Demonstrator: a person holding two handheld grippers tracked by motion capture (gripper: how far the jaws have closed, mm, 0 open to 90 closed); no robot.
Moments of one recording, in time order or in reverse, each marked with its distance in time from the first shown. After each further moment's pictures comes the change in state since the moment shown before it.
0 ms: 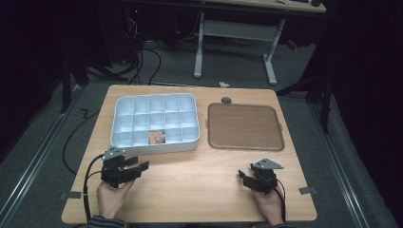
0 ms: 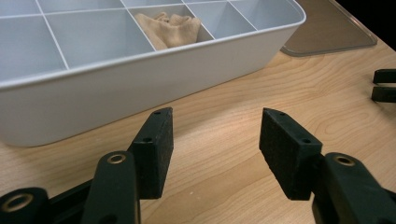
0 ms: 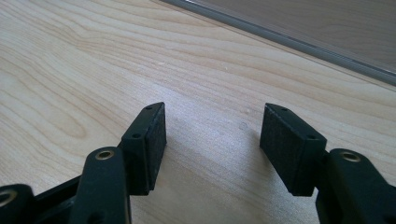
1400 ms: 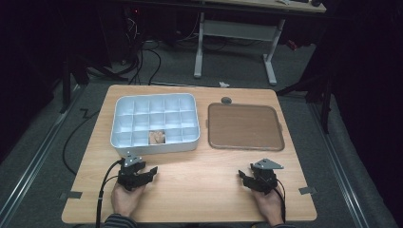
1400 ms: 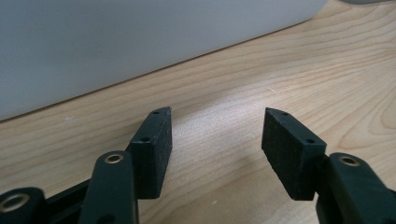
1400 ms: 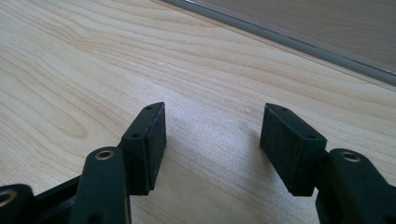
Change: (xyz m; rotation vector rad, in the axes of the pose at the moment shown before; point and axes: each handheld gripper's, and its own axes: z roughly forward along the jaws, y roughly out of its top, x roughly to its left) left arm 0.000 -0.032 0.057 0.040 0.118 0.080; right arm 0.000 0.000 0.000 0.000 0.000 -0.003
